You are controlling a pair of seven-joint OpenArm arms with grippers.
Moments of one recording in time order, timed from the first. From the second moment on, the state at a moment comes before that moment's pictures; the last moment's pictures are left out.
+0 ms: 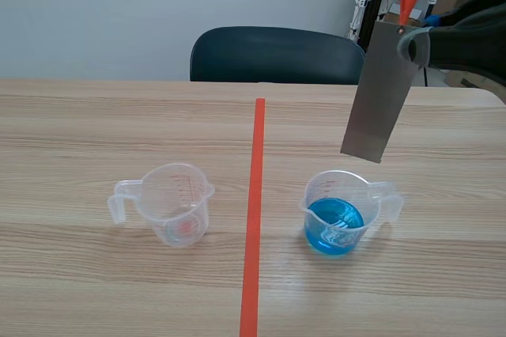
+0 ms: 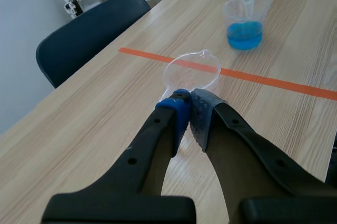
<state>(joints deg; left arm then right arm) 46.2 -71.8 -1.3 77.8 -8.5 -26.2 -74.7 32.9 78.0 -55.1 97.8 52.2 45.3 14.6</state>
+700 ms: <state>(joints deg) 36.4 -79.4 0.4 99.2 -8.0 -26.8 -54.1 25.9 81.0 -55.1 97.8 38.1 45.3 33.8</state>
